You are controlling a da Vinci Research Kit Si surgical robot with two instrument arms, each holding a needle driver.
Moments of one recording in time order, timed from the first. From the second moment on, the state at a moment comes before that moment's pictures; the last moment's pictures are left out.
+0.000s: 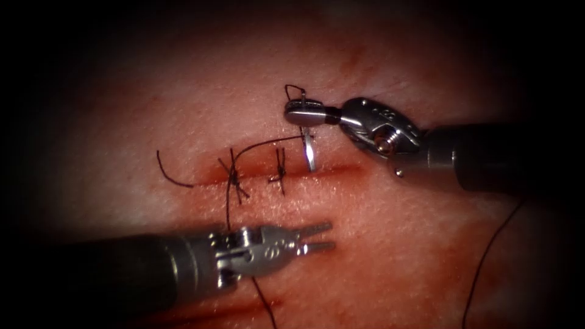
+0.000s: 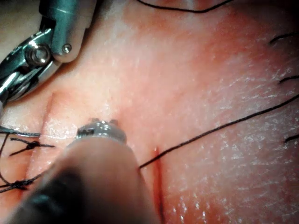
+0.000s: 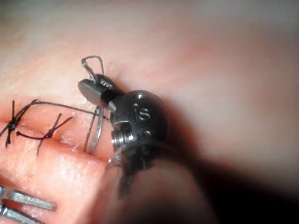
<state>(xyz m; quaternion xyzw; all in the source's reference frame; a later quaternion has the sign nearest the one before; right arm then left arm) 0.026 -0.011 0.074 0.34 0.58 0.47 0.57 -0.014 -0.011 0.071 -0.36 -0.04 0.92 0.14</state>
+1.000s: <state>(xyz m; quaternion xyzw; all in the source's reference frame) 0.028 -0.018 0.069 0.58 0.41 0.56 0.42 -0.011 -0.012 0.073 -0.36 -0.06 0.92 0.14</state>
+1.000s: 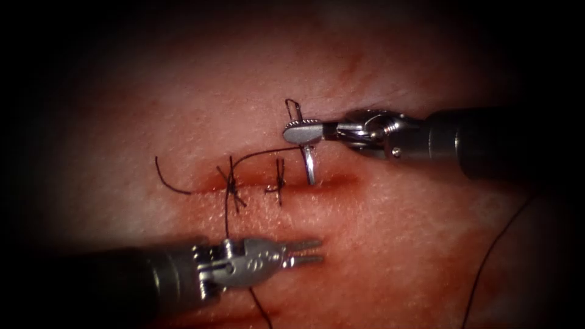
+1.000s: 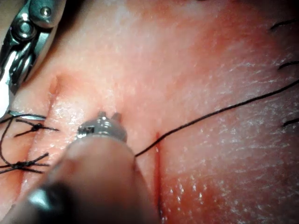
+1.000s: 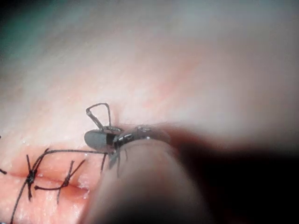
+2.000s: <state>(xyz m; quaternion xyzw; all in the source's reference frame) 0.027 -0.026 0.064 0.65 0.31 0.61 0.33 -0.009 -0.012 0.074 -0.36 -0.06 0.92 0.14</state>
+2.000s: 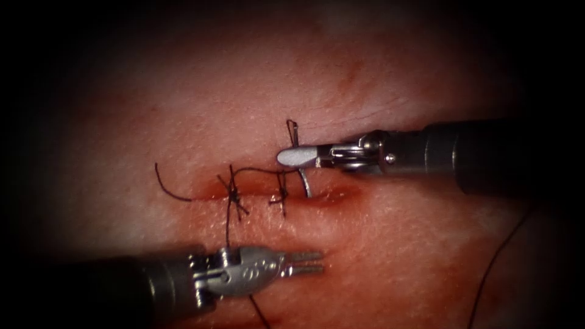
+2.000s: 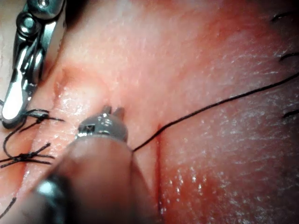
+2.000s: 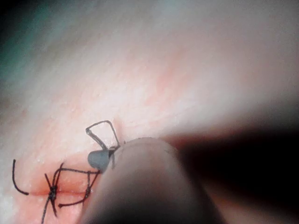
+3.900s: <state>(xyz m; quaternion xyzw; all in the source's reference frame) 0.022 -0.020 0.072 0.33 0.48 0.62 0.52 -0.009 -0.013 0.073 -0.35 -0.05 0.92 0.15</state>
